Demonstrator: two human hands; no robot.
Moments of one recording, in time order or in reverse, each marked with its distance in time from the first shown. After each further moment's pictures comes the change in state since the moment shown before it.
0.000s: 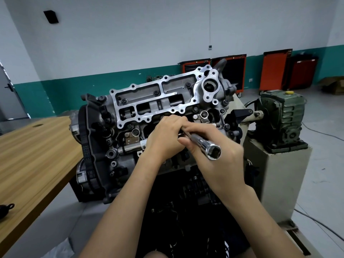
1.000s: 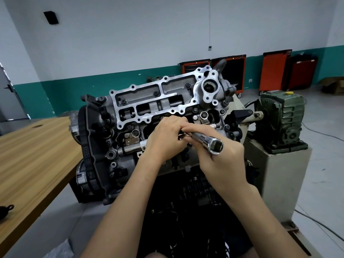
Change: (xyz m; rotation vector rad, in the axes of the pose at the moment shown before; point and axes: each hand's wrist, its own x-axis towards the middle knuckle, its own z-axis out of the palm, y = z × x) left_hand -0.001 0.000 -0.001 -0.015 0.009 0.014; right_hand 0.004 0.003 -0.004 -0.019 -0.054 -0.029
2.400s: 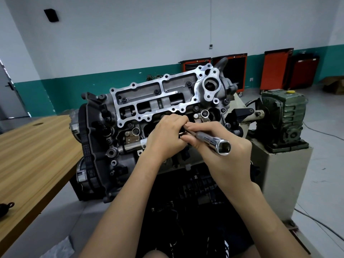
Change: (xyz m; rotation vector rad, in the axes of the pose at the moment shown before) left_hand 0.002 -0.003 0.004 0.039 -0.039 -0.010; right_hand 0.002 0.000 -0.004 0.104 0.058 0.059
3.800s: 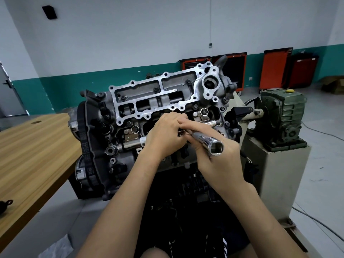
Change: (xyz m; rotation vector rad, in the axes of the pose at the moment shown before) left_hand -0.003 0.002 -0.004 -0.058 0.025 -0.033; right_hand -0.007 0.003 0.007 -0.070 -0.090 -0.062
